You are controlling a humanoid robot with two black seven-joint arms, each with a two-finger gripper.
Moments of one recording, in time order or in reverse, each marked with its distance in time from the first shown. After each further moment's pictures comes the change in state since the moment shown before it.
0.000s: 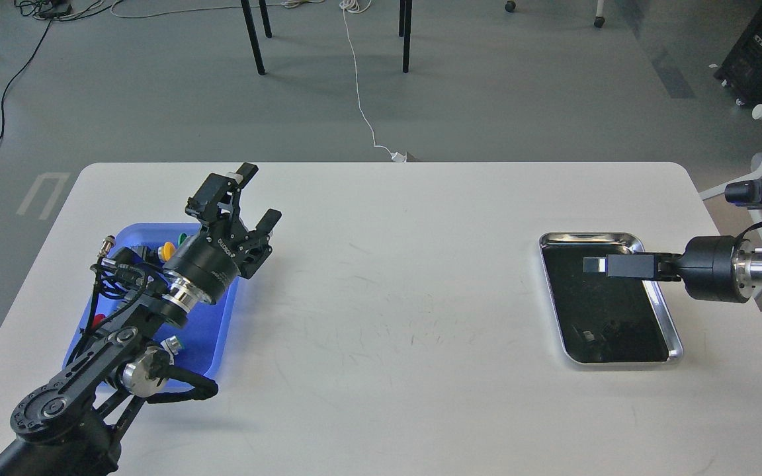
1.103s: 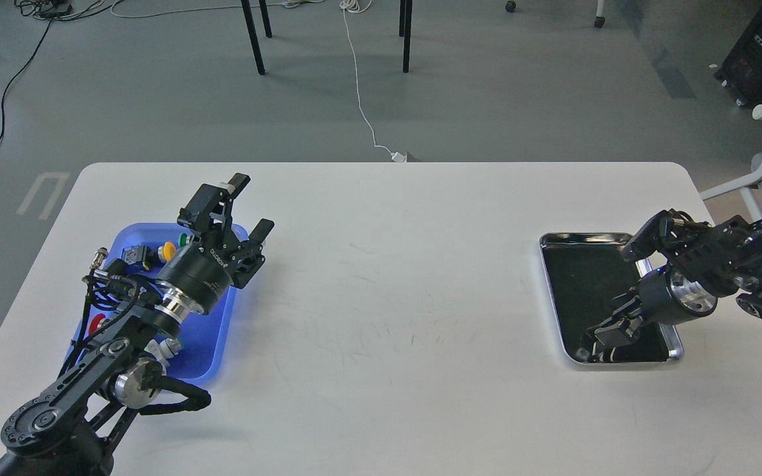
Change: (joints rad) left arm 0.041 0.010 -0.018 -0.009 -0.001 -0.007 0.000; right arm 0.218 0.263 -0.482 -0.188 -0.176 -0.115 0.000
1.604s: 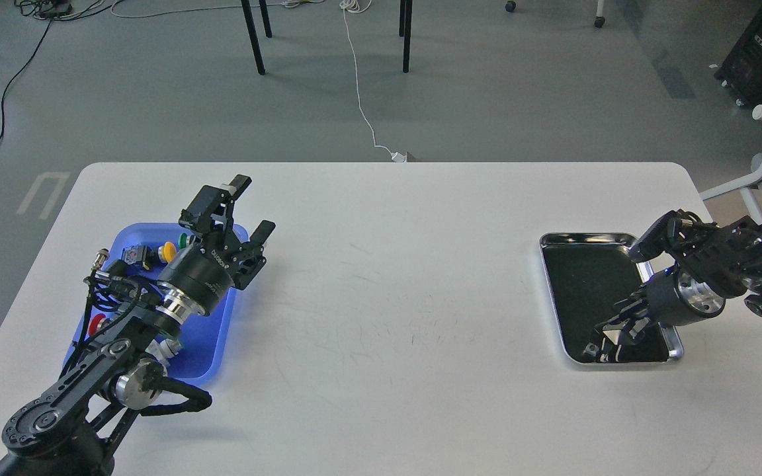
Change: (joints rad) left arm 0.001 -0.001 0.001 0.000 0.002 -0.001 0.001; right arm 0.000 -0.014 -0.002 0.005 -0.001 -0.005 0.000
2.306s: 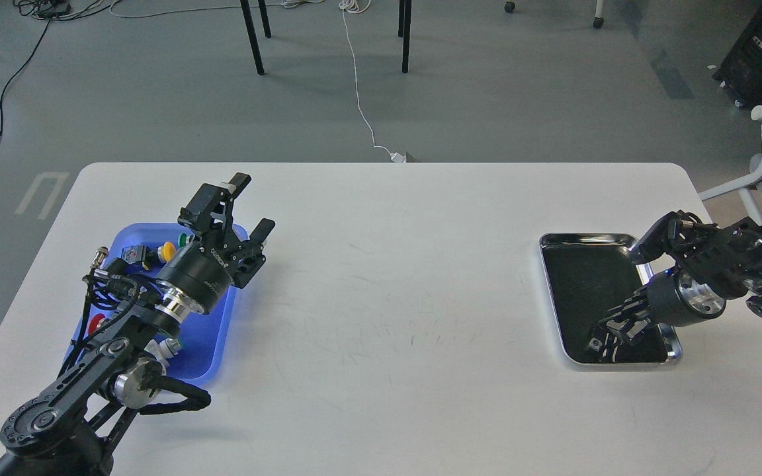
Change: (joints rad) left arm -0.001 0.004 -0.001 -0.007 0.000 -0.002 0.000; right arm 0.006 -0.003 -0.016 0.019 0.001 0.000 -0.001
